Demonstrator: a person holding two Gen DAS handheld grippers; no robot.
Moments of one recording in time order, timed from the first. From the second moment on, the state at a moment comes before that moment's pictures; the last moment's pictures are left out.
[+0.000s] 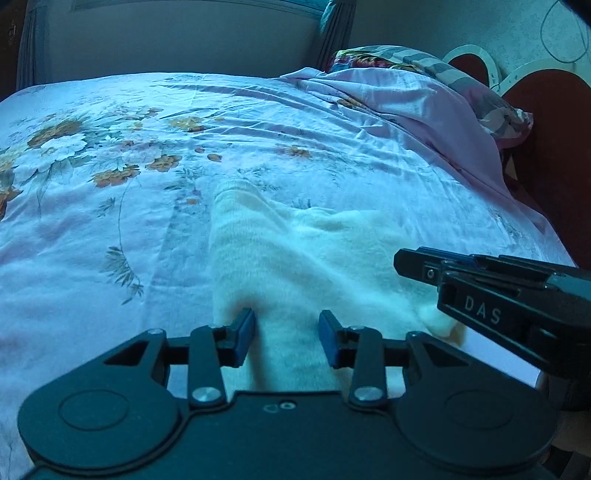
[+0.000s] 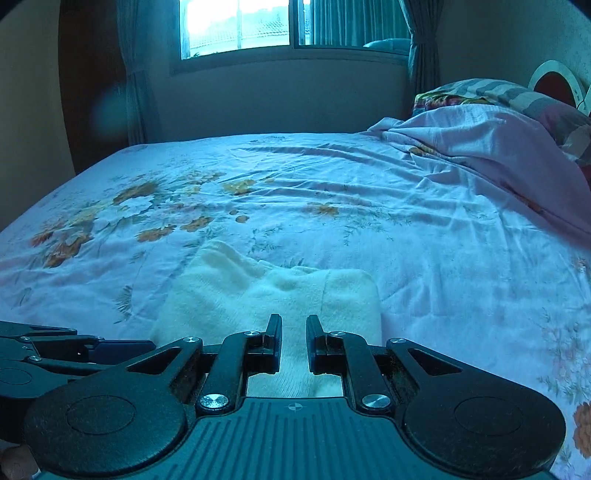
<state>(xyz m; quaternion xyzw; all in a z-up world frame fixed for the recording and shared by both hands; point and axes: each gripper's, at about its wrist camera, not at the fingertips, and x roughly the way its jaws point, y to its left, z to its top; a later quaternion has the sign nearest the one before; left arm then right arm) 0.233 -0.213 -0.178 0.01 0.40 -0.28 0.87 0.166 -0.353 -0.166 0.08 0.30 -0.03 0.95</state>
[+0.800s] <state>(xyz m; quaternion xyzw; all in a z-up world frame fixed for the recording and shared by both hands) 0.273 -0.245 -0.197 0.06 0.36 -0.24 0.90 0.230 -0.379 -0.227 -0.02 0.33 -0.11 0.94</state>
